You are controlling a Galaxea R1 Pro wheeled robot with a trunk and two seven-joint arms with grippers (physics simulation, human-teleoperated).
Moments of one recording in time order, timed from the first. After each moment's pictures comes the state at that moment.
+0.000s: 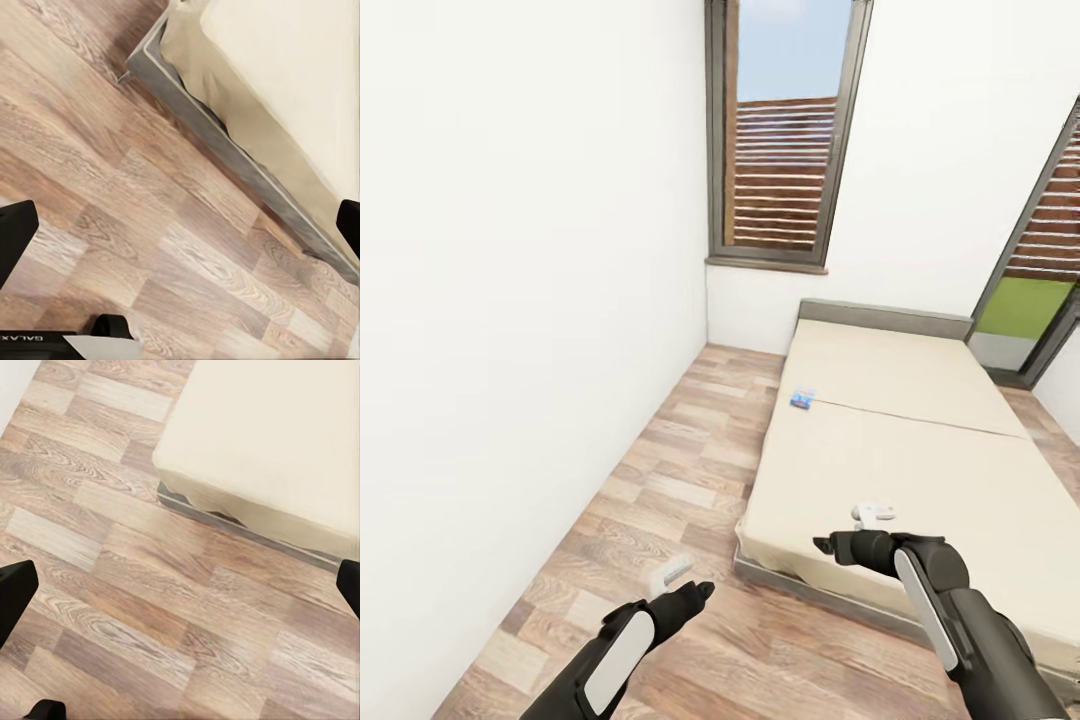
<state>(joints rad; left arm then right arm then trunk) -0.42 -0.08 -0.41 -0.84 0.95 0.34 0.25 -0.39 -0.14 0.05 -1.36 -0.19 0.91 0.16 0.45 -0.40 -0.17</state>
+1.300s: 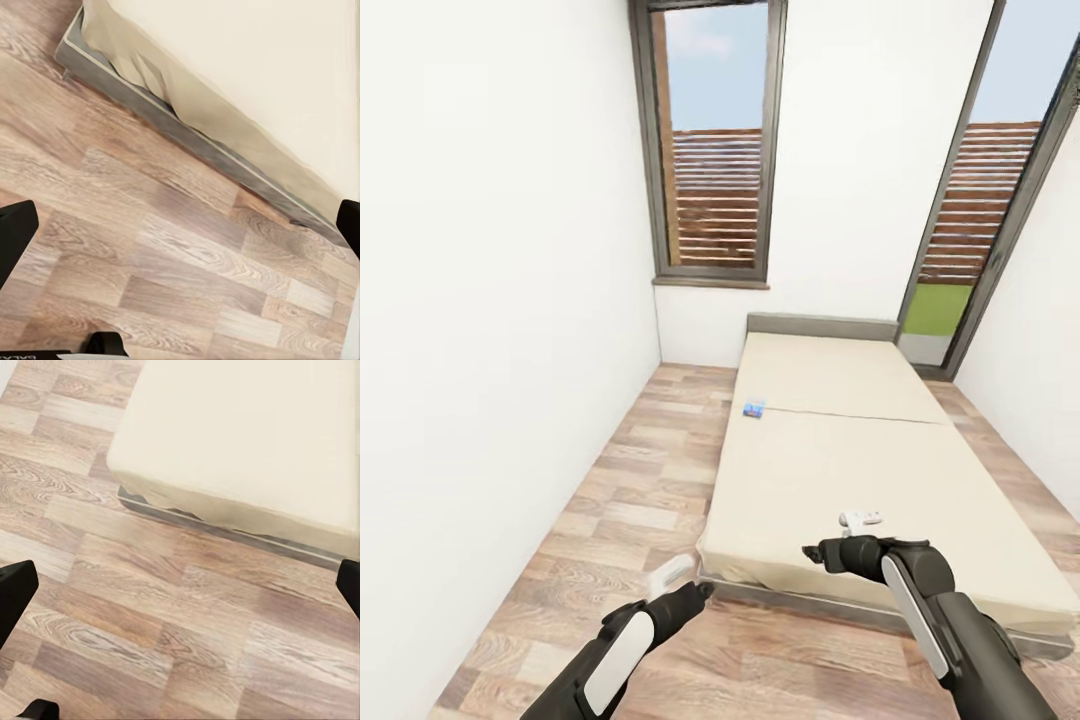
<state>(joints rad) -0.41 -0.08 -0.41 -0.84 0.95 0.34 0.25 -0.38 -0.14 0.12 -1.35 -0.19 0.91 0.15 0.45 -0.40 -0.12</state>
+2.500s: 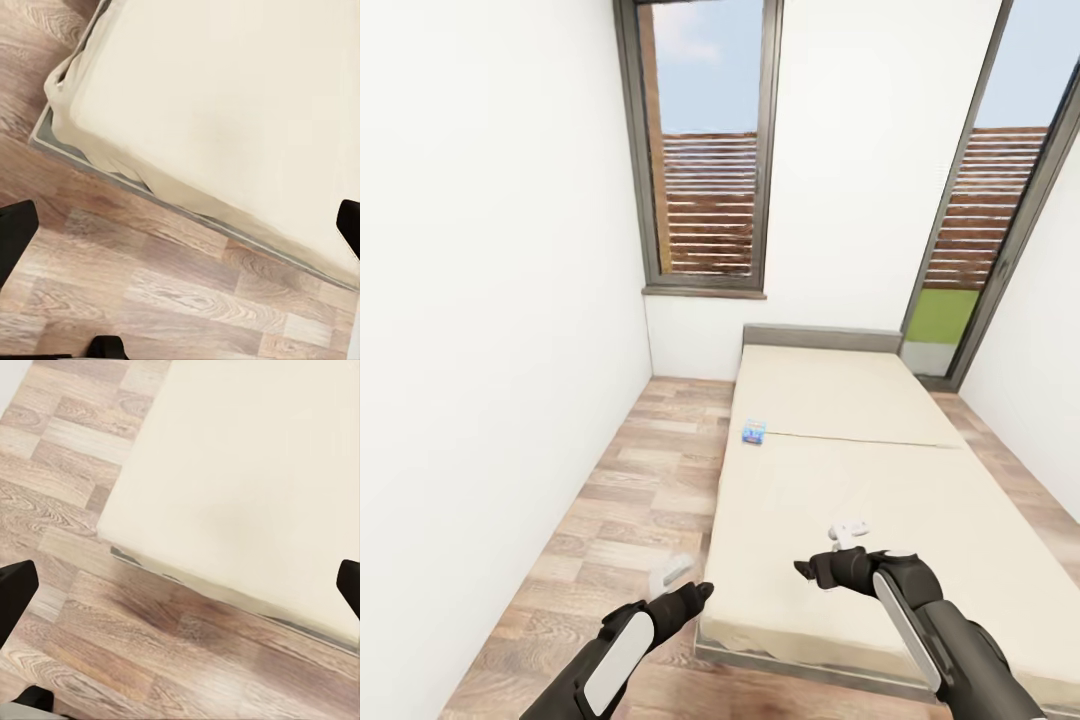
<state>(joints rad) -0.41 -0.08 -0.41 -0.84 0.95 0.34 0.25 -0.39 -0.15 0.20 -1.25 -0.19 0.79 0.20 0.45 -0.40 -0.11</state>
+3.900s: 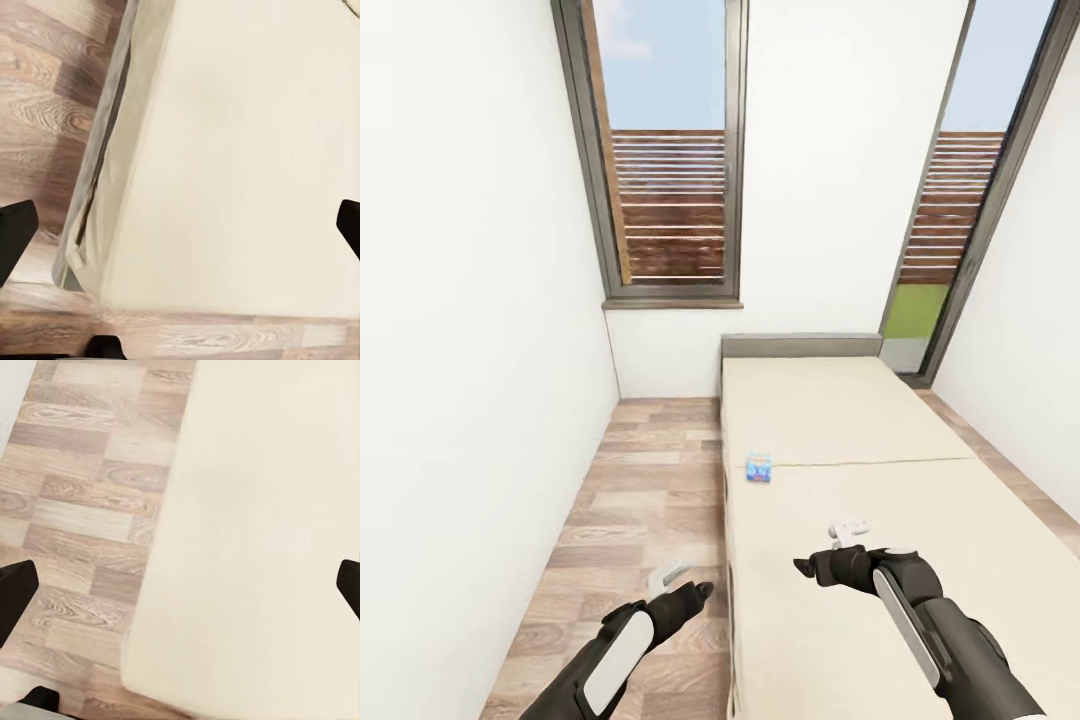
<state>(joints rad) -0.41 -0.08 -0.40 -0.84 0.95 0.34 0.25 -0.39 -0.15 0.18 -1.24 -0.18 0.80 0.21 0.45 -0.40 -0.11</state>
